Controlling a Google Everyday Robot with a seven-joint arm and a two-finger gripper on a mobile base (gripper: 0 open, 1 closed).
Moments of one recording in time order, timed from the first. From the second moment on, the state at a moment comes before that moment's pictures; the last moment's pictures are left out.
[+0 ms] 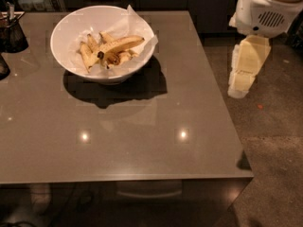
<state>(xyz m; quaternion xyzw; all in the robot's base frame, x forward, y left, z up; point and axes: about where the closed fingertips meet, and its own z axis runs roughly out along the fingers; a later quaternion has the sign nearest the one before) 0.497 -0.183 0.985 -0.61 0.78 -0.05 0.12</state>
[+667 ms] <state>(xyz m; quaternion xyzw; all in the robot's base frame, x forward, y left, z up) 0.536 -0.154 0.987 -0.64 0.76 -0.06 0.12</state>
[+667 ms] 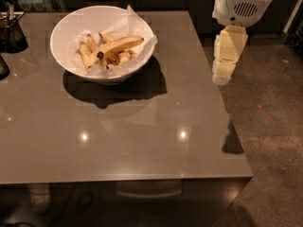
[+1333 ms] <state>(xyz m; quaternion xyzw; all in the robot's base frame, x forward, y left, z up) 0.582 -0.112 1.004 -0.67 0.72 -0.08 0.15</state>
